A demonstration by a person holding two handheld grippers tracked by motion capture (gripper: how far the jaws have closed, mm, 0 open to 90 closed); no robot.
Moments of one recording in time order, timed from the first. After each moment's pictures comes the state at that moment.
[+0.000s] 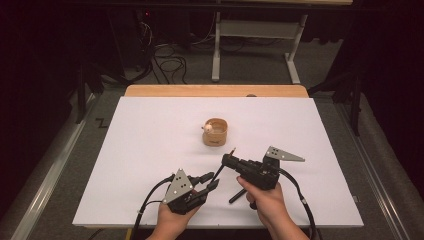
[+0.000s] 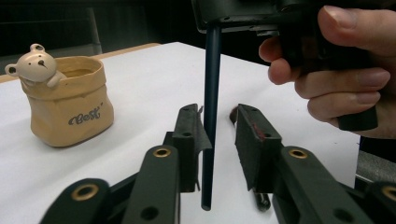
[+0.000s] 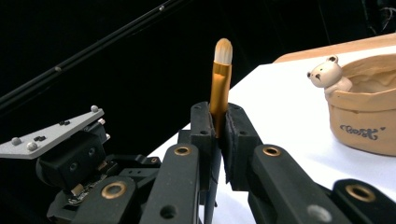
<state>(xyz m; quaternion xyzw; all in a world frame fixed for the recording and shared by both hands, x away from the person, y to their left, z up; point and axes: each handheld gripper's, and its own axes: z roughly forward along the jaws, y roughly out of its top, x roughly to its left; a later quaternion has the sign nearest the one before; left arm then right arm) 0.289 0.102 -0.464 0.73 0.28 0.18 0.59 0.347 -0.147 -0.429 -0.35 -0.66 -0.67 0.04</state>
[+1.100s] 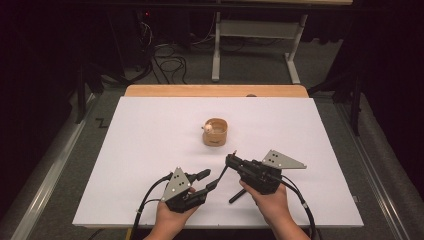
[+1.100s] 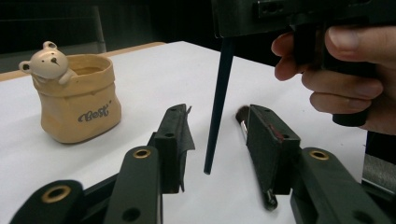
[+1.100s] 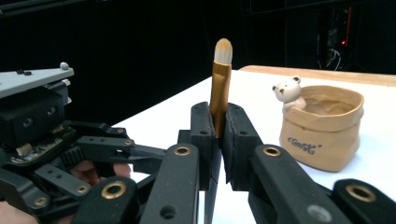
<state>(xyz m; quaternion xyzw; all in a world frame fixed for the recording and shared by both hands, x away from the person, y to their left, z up) 0.291 0.107 -0.463 0.73 0.29 0.18 0.59 0.337 -0.148 -0.424 -0.30 -0.71 -0.63 -0.10</state>
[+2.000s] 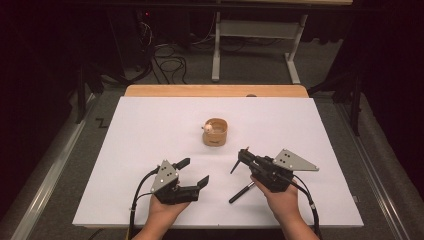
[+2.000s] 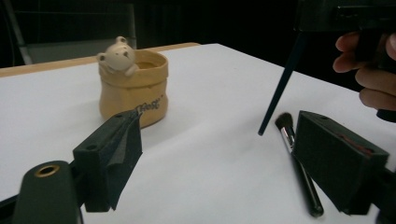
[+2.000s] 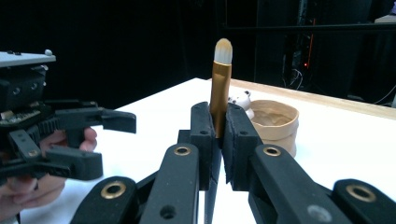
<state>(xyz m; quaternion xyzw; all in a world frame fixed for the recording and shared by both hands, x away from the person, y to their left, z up) 0.305 0.135 -0.462 0.70 0.35 0.20 0.58 0.339 -0.172 -0.420 -0.30 -0.71 -0.62 -0.17</state>
